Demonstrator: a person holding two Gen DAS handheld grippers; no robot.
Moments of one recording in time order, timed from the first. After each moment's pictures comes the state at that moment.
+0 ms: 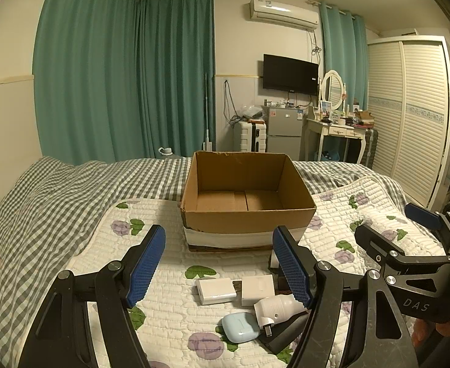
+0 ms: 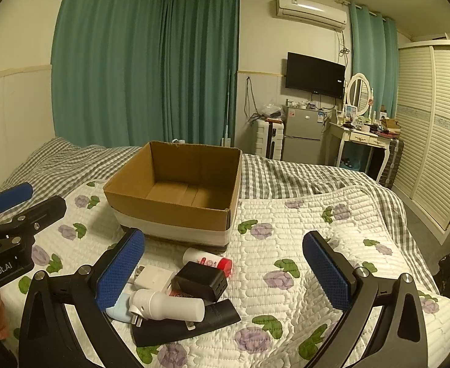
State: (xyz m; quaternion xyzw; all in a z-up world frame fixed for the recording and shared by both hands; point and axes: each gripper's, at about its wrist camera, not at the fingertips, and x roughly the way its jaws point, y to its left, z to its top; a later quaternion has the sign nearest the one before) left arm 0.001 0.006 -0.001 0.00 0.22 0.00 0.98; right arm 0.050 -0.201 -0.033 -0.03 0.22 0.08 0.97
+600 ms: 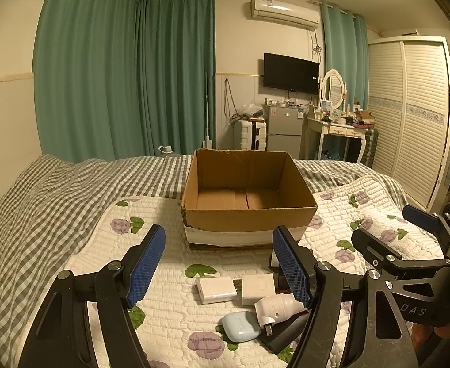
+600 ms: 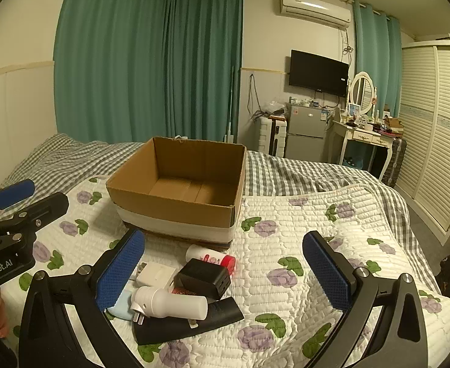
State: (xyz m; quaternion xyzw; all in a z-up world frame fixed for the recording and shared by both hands) left arm 0.001 0.007 -0.002 0.00 0.22 0.00 0.98; right arm 0.052 -0.197 -0.037 -0.04 0.23 0.08 0.97
